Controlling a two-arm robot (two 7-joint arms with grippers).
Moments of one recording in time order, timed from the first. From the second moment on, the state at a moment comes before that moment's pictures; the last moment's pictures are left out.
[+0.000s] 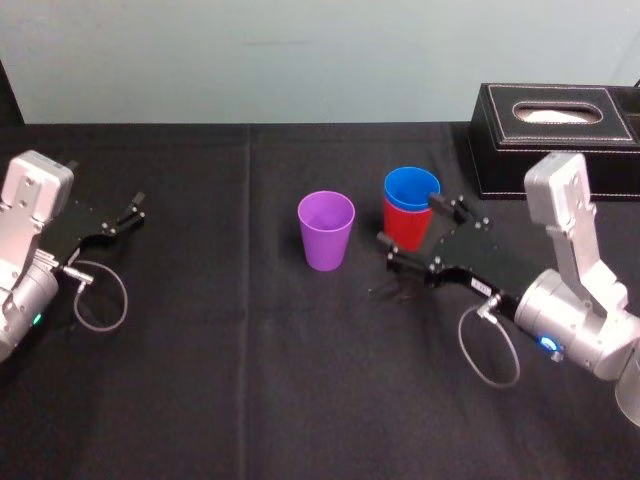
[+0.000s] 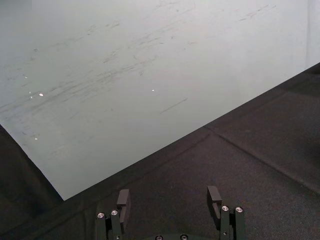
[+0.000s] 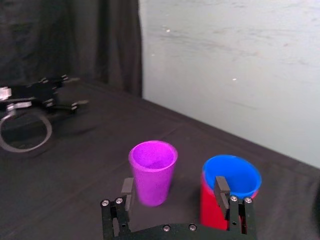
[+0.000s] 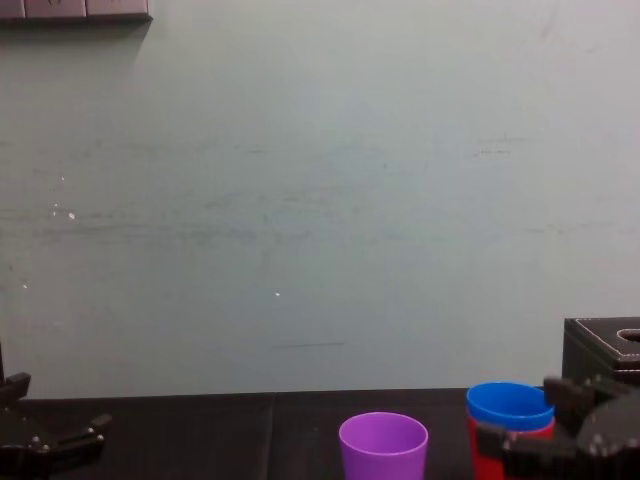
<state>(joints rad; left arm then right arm) -0.20 0.60 0.45 -1.41 -0.25 -0.12 0.03 0.04 0.46 -0.27 -1.66 0.30 0.05 0.41</state>
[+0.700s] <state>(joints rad) -0.20 0.60 0.45 -1.41 -0.25 -0.12 0.03 0.02 0.41 -0.36 -1.58 0.25 -0.03 0.40</state>
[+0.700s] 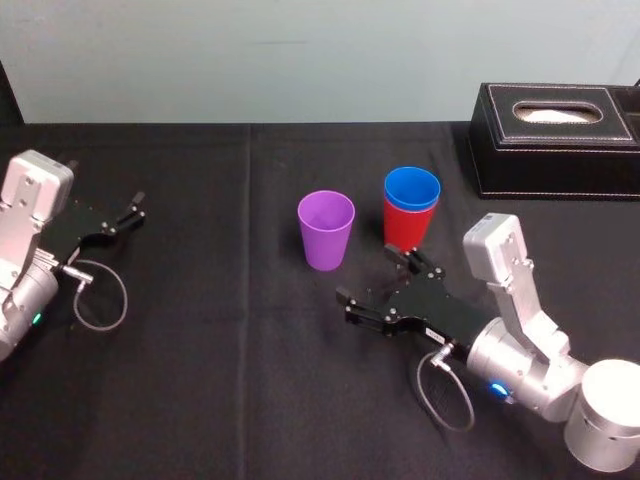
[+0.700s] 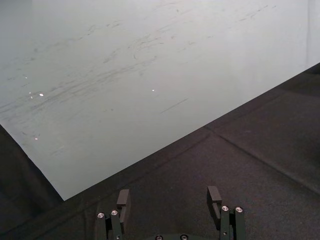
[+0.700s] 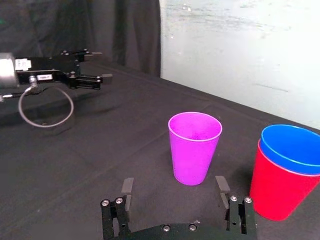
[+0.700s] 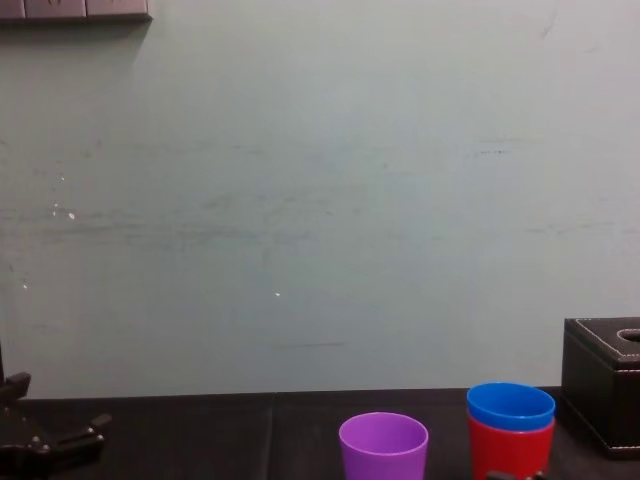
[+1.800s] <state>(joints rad) -0.20 0.60 0.45 -1.41 -0.25 -0.12 0.03 0.15 0.21 -0.38 -1.38 0.15 -0.07 0.30</state>
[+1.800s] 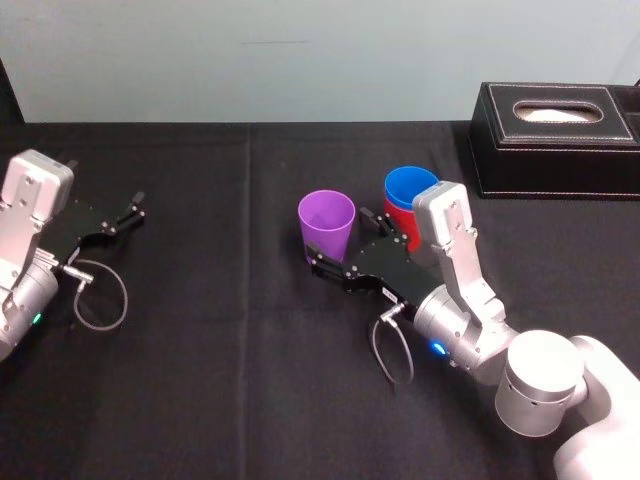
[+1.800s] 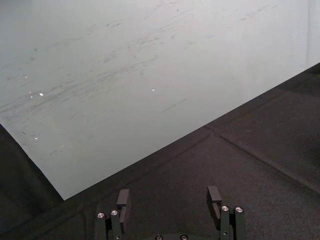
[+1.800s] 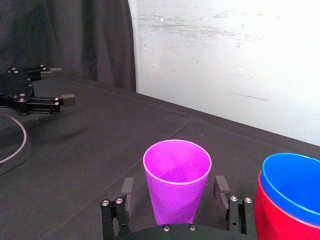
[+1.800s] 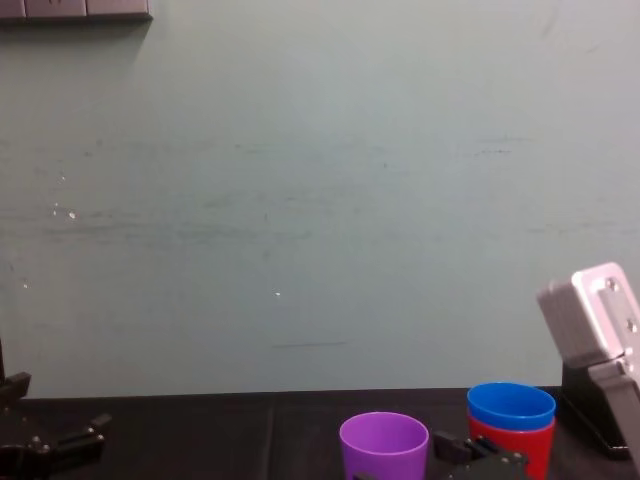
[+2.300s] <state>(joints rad) -0.20 0.60 0.45 -1.41 -0.25 -0.12 0.03 0.19 0.18 -0.38 -1.33 0.12 -0.07 0.30</state>
